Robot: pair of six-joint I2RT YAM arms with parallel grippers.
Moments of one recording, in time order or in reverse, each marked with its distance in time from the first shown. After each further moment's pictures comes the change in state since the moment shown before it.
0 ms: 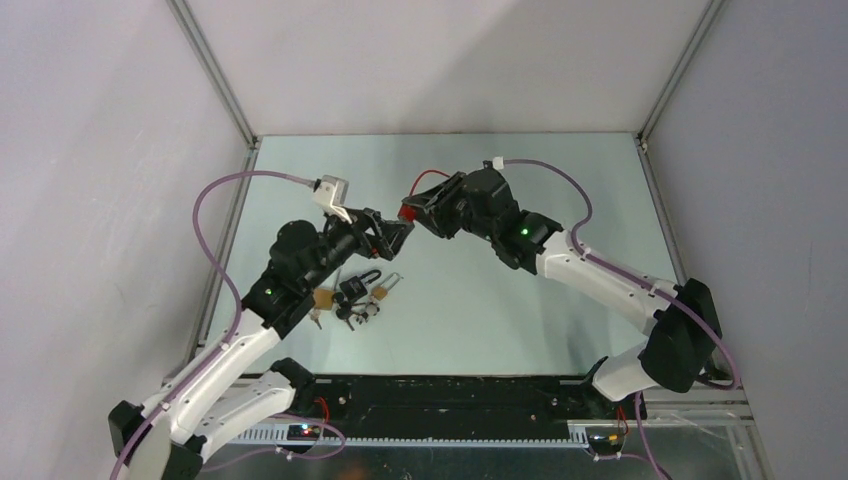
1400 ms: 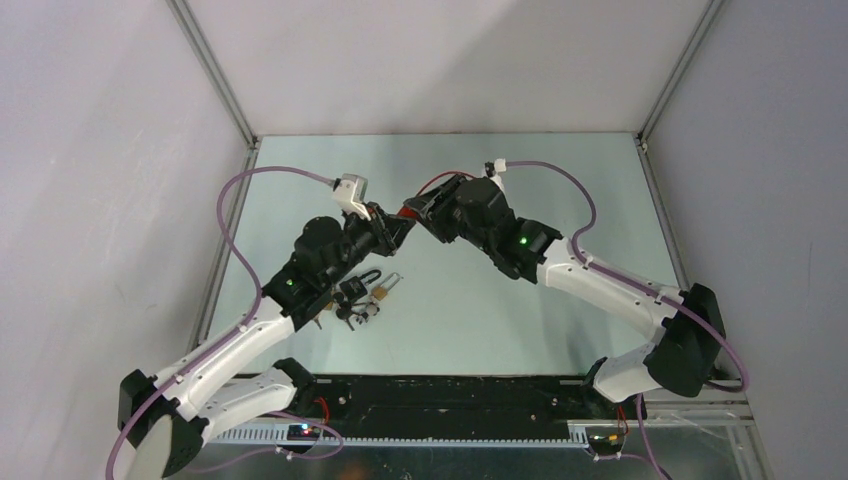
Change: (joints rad) left arm -0.090 0.120 0.005 0.096 -0.104 -0.050; right arm 0.089 -0.037 0.000 -0.029 0.212 -0.058
